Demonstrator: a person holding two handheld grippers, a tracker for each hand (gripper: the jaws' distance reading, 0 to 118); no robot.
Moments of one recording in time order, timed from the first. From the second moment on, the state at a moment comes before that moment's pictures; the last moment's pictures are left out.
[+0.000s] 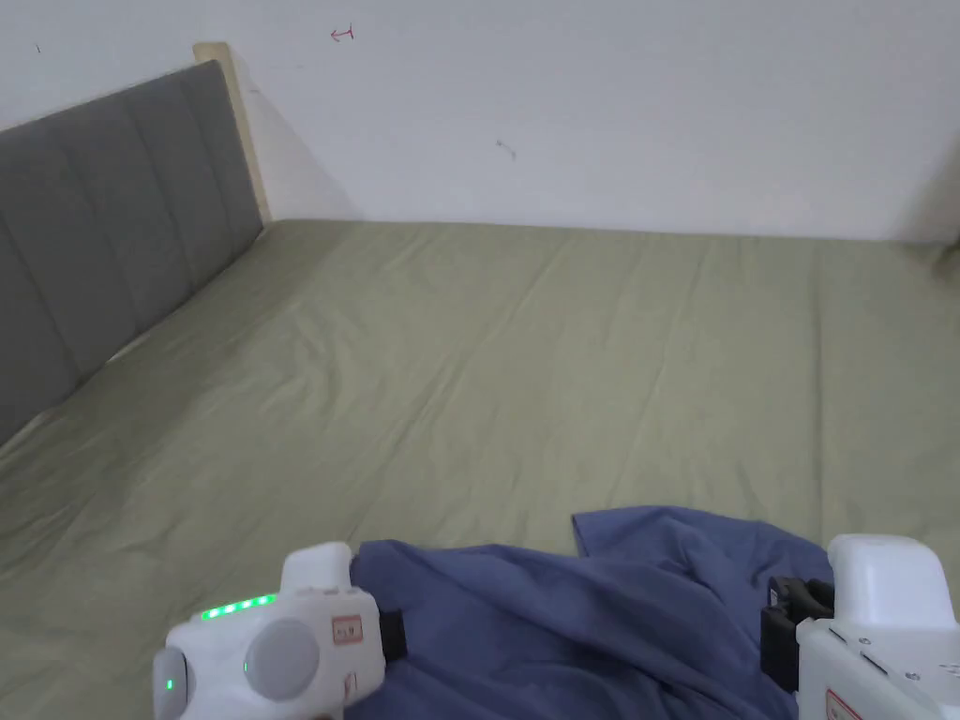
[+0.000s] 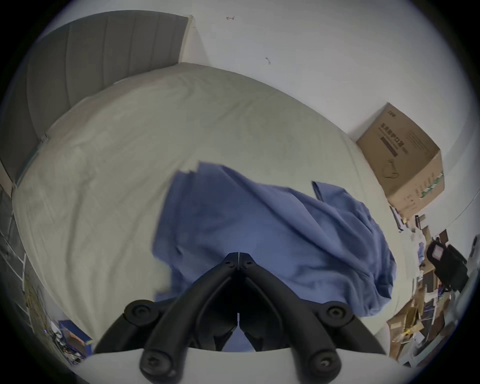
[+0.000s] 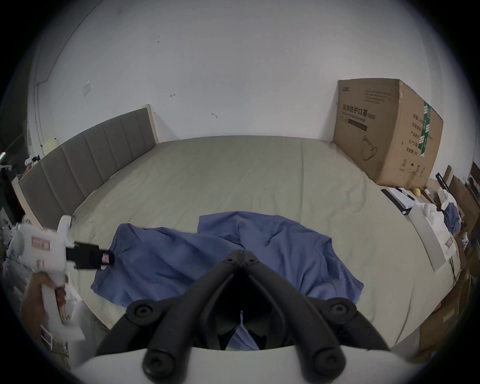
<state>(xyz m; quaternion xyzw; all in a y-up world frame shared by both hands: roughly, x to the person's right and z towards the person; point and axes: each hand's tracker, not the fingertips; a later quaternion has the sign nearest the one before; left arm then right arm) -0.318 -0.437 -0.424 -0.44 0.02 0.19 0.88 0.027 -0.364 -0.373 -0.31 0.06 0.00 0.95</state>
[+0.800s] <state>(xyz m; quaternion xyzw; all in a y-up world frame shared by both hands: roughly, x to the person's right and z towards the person) -0.321 -0.475 -0.555 -0.56 0.02 0.12 0.82 0.031 -0.403 -0.404 -0.38 0.05 0.01 0.93</state>
